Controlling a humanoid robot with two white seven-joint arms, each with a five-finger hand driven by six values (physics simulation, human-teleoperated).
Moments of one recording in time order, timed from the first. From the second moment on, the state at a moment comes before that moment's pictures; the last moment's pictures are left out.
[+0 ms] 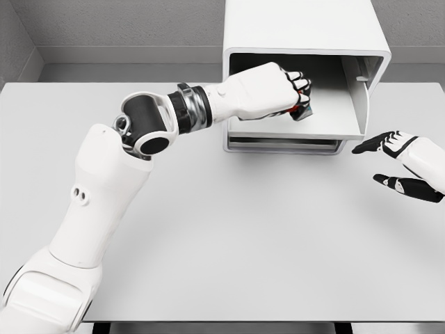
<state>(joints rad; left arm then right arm) -0.71 0.00 -0.41 -1.49 -0.95 -0.61 -0.61 0.13 -0.80 -0.10 -1.76 0.20 -0.61 0.29</state>
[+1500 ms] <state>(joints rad) -0.74 0.00 -0.43 -1.46 -0.96 -0.62 -0.61 0.14 -0.80 -0.11 -1.76 0.19 -0.61 0.28</state>
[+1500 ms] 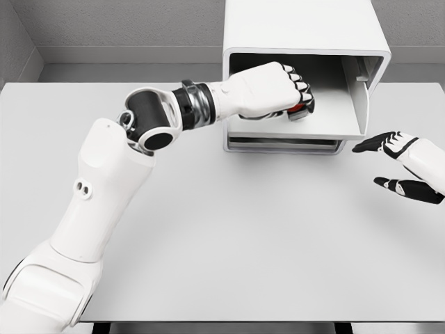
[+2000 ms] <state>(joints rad) -0.74 0.00 -0.42 -1.46 -0.96 -0.62 -0.62 0.14 -0.80 -0.11 -1.76 0.19 -0.61 0.28</state>
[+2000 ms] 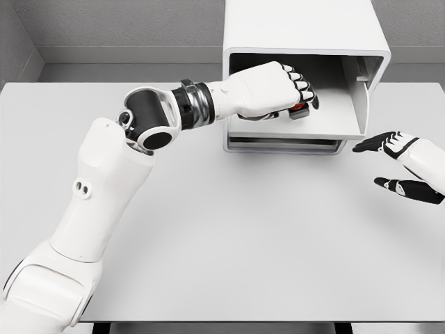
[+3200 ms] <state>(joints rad) -0.73 0.00 -0.40 -1.53 -1.00 -0.63 -0.64 0.14 -0.80 -0.11 -1.75 0.20 -0.61 0.29</state>
